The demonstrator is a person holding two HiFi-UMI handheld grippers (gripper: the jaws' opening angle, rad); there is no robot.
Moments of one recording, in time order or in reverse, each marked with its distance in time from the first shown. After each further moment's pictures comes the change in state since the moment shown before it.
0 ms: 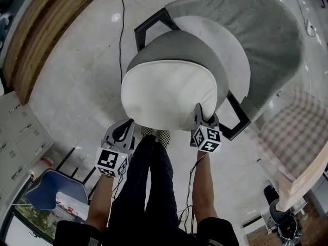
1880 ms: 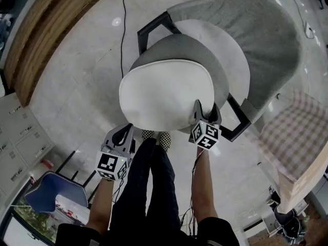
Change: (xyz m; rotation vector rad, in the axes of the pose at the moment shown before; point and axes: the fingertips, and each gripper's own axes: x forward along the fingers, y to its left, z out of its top) left arm -0.013 0.002 -0.008 -0.011 0.002 0.016; right arm 0.011 -0.012 0.019 0.001 -0.070 -0.144
